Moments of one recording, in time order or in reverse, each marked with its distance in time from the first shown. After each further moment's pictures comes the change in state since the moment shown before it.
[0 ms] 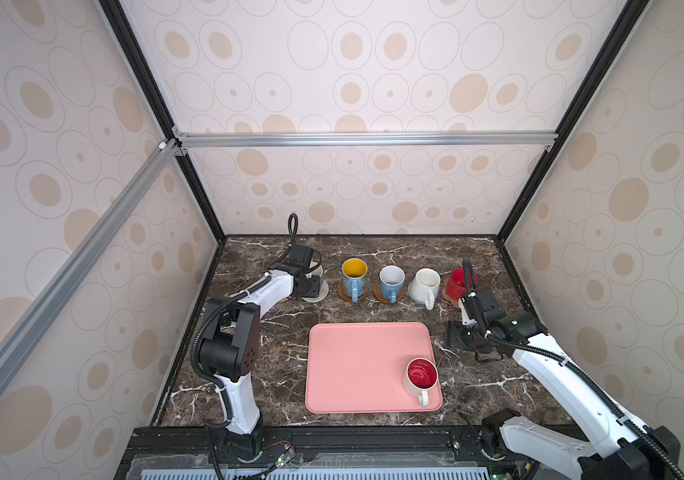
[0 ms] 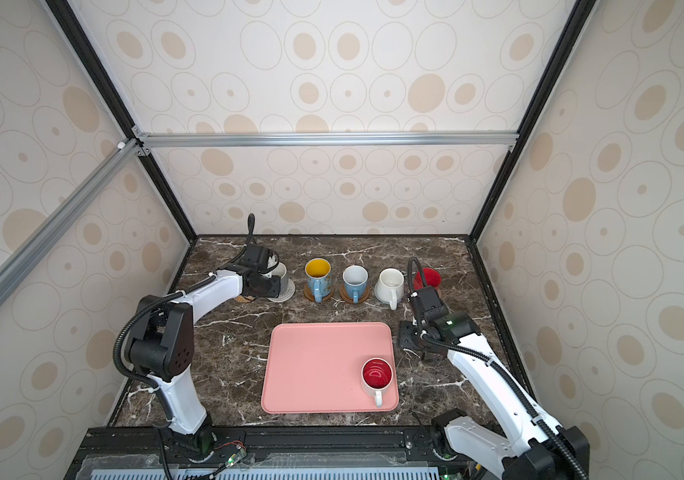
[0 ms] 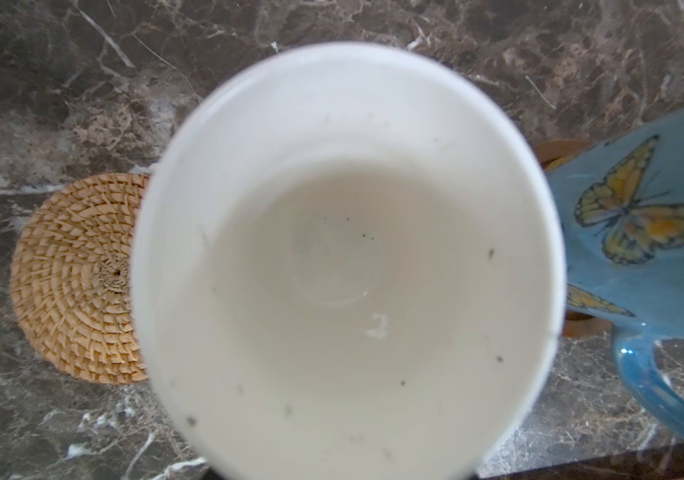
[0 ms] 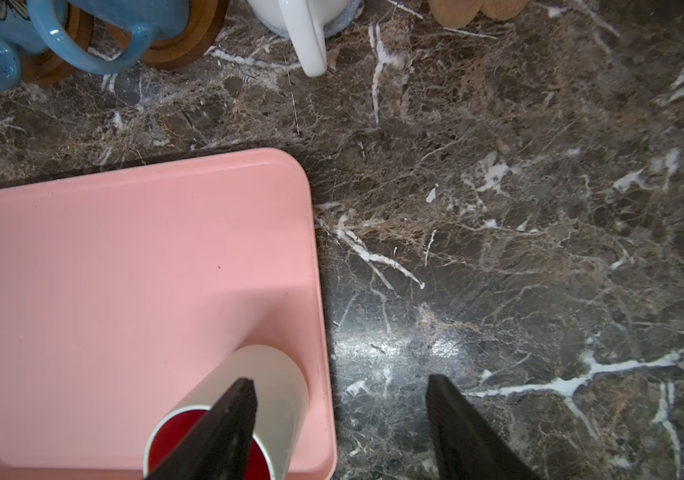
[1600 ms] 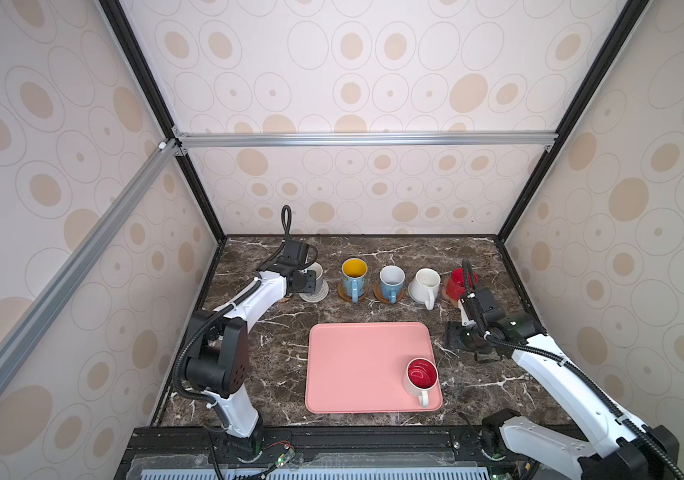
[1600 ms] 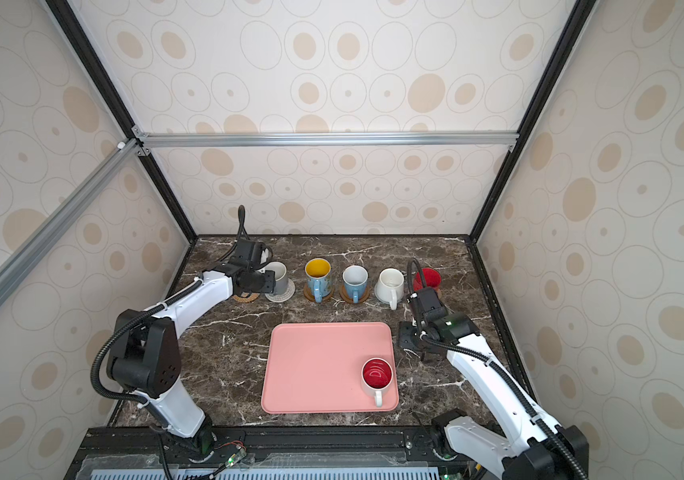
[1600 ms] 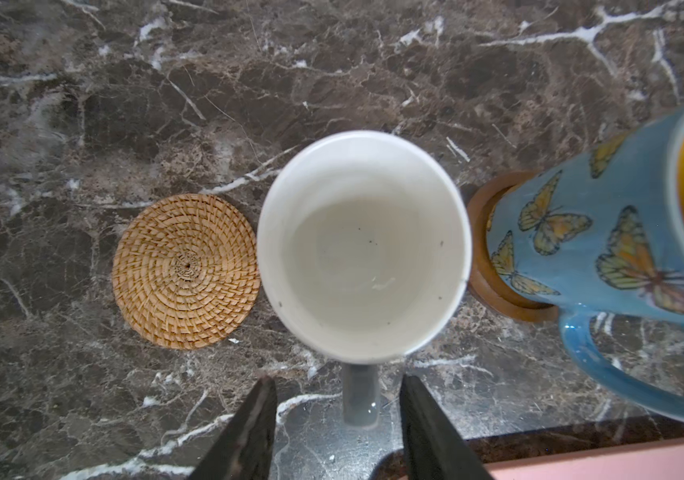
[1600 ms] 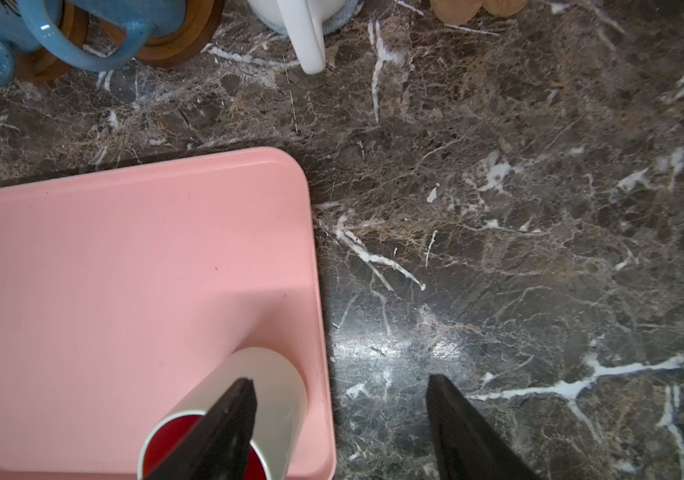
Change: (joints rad) left arm -0.008 -0.147 -0.021 -0.037 -0.039 -0.001; right arm 0.000 0.000 -0.015 0.014 0.003 0.000
